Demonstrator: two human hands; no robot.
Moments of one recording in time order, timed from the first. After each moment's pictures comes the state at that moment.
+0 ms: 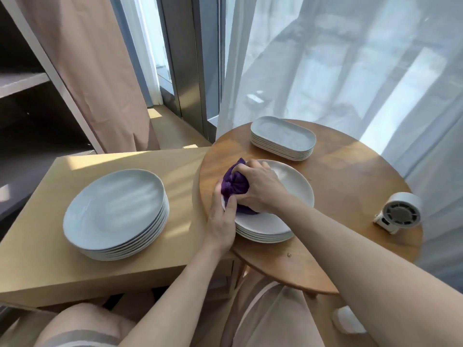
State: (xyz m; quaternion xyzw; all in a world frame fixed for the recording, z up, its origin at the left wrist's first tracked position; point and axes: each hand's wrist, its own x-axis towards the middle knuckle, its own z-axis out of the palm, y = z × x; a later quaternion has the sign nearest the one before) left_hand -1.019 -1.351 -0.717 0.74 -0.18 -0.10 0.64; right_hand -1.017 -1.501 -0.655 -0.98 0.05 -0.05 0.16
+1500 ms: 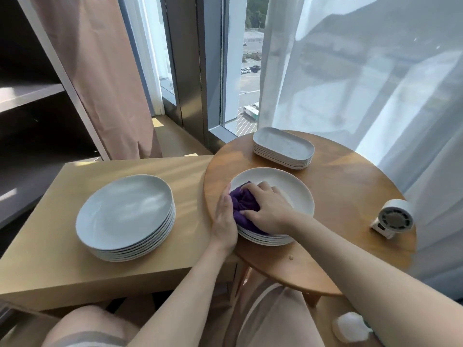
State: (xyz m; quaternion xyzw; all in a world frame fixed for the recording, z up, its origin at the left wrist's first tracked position) left_hand -1.014 -1.358 -0.718 0.66 -0.13 -0.14 0.72; right_hand -1.056 -1.485 -0.644 -0.97 0.09 0.03 0.21
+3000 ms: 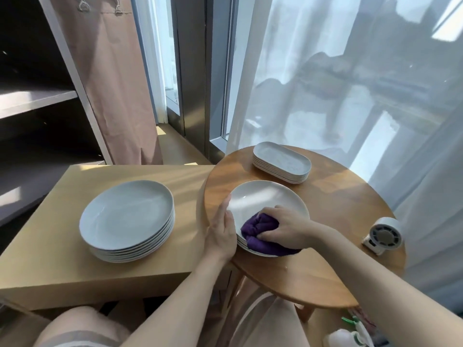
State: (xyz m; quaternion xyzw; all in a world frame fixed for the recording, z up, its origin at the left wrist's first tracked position) left_hand -1.017 -1.349 -0.730 0.78 -0.18 -0.03 0.59; right_hand -1.092 -1.511 -0.613 -0.96 0.08 0.15 0.21
